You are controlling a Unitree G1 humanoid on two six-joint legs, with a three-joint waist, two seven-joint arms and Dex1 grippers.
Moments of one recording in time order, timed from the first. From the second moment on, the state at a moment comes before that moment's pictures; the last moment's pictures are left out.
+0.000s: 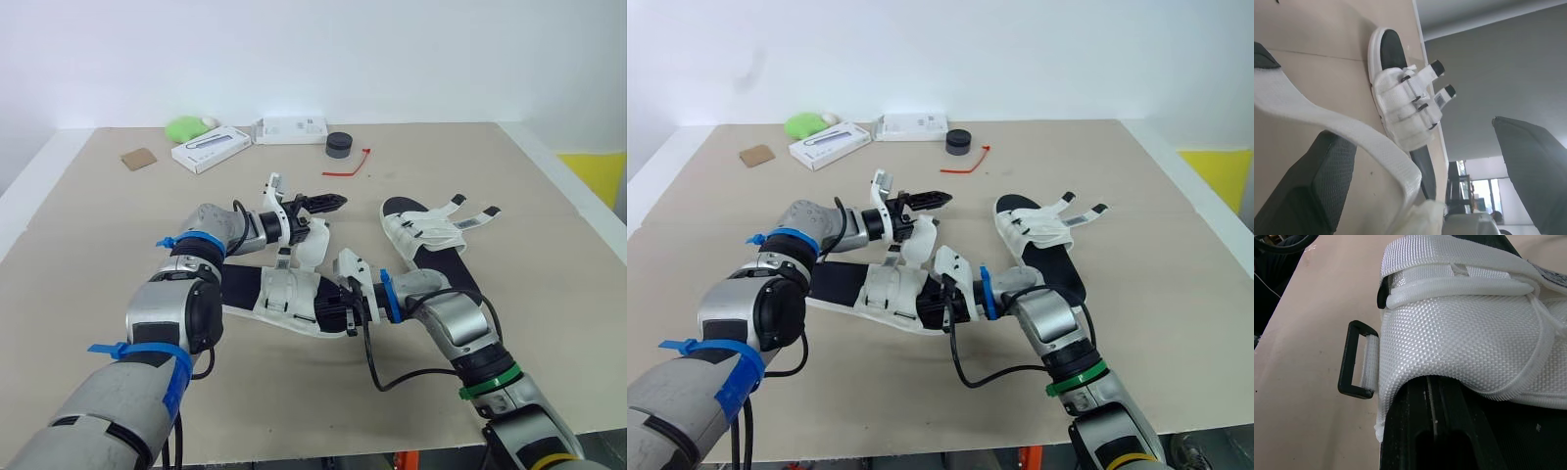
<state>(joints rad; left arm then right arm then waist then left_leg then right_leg) -1.26 0.14 0.37 1.21 -0.65 0.96 -0.64 -0.53 -0.44 0.33 0.04 0.28 0.56 1.18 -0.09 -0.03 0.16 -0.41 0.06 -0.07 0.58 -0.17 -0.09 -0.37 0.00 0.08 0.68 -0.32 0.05</state>
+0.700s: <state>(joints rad) -1.29 0.14 0.45 1.25 -0.61 0.88 -0.63 -0.53 -0.44 0.33 0.04 0.28 0.56 1.18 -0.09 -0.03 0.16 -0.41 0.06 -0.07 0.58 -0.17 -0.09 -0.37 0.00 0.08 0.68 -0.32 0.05</state>
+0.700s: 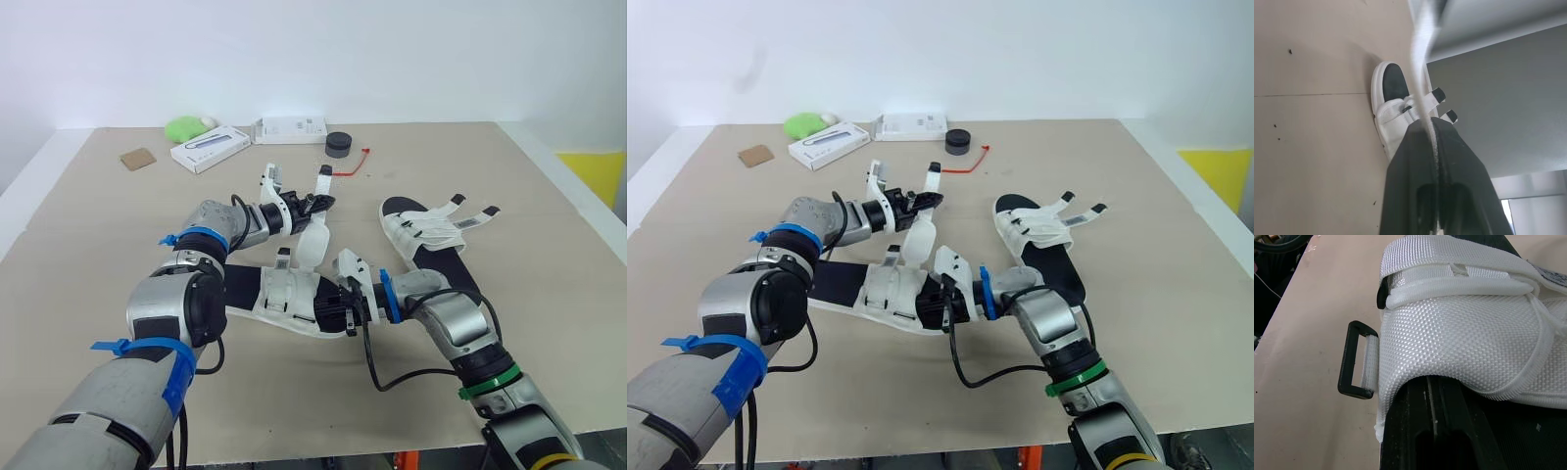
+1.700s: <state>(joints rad) -0.45 0.49 -0.12 -0.13 -0.45 0.03 -1.56 -0.53 -0.42 0.37 0.03 0.29 0.57 1.22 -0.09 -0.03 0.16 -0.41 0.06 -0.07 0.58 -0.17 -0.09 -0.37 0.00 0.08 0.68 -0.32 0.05</state>
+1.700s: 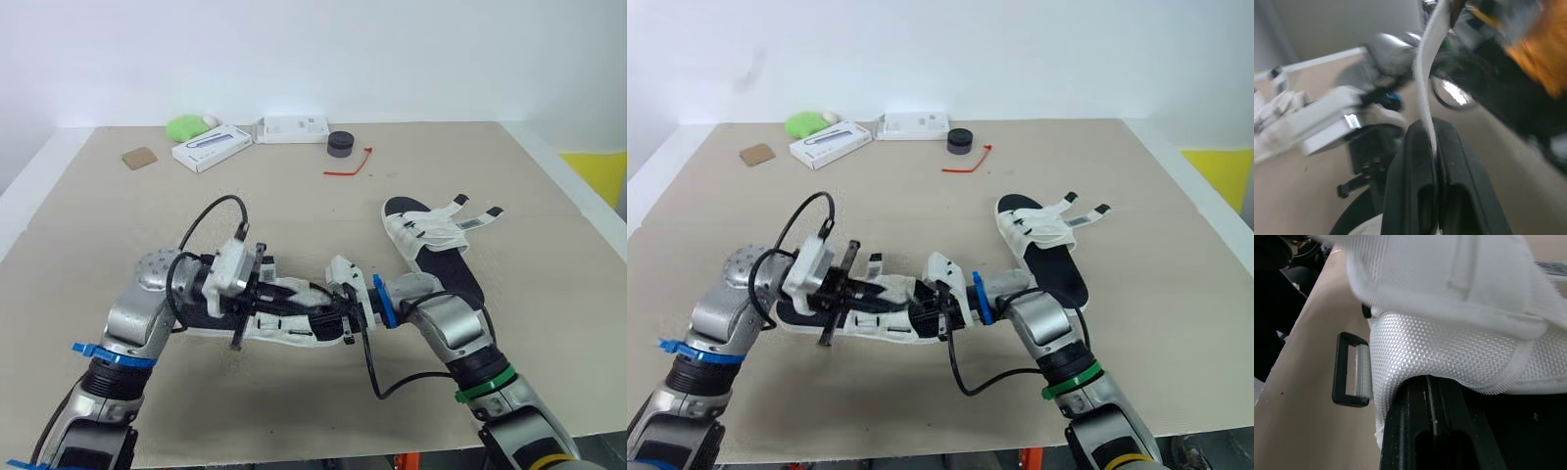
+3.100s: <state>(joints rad) -0.21 0.87 -0.22 -0.37 -1.01 1.00 -0.95 -0.57 -0.41 0.38 0.08 0.29 0.56 1.24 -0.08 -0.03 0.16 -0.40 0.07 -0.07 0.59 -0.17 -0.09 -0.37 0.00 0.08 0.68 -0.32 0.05</state>
